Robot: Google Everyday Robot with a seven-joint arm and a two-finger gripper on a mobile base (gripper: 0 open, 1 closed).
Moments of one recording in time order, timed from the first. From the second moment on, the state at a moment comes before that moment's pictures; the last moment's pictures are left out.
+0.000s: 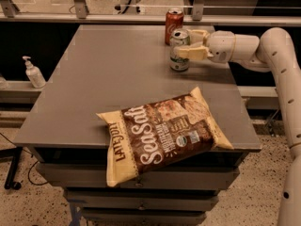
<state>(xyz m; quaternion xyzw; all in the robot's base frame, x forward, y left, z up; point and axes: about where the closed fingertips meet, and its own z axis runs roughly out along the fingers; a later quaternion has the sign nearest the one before) 0.712 -0.119 0.901 -0.48 0.53 0.38 0.59</state>
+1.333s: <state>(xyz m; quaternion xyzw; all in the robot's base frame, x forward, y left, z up) 0.664 -0.139 0.931 -0.49 0.52 0.35 0.60</state>
